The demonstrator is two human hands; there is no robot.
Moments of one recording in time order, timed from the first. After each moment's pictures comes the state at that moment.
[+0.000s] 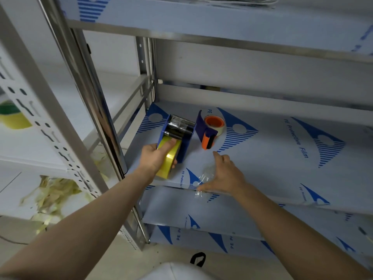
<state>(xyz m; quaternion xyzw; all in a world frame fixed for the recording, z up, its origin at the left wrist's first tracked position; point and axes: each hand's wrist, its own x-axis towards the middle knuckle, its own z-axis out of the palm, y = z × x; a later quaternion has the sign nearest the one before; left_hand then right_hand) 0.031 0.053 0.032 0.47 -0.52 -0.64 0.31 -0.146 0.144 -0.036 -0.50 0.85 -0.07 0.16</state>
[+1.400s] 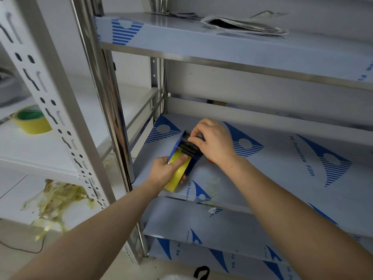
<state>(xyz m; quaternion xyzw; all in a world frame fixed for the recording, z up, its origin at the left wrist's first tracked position) 0.034 0.036 0.007 0.44 -0.55 -0.66 0.26 -0.105 0.081 0.078 -0.64 0.73 -0.23 -0.07</state>
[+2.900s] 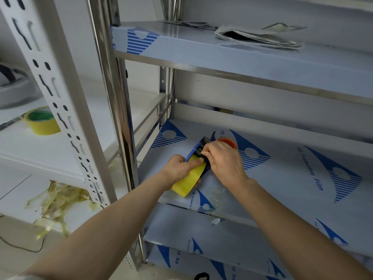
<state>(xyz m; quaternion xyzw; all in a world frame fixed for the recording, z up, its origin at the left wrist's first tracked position) 0.016 0.023 0.032 0.42 -0.59 -0.67 0.16 -0.119 0.084 0.040 -0.68 0.67 -0.24 -0.20</state>
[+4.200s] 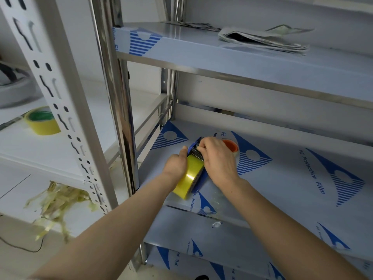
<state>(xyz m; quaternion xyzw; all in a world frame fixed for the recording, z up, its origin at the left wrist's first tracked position) 0.000 0.009 0.022 0.54 -0.61 -0.53 0.23 -0.092 0.077 0.058 -0.62 0.74 -0.24 -0.09</state>
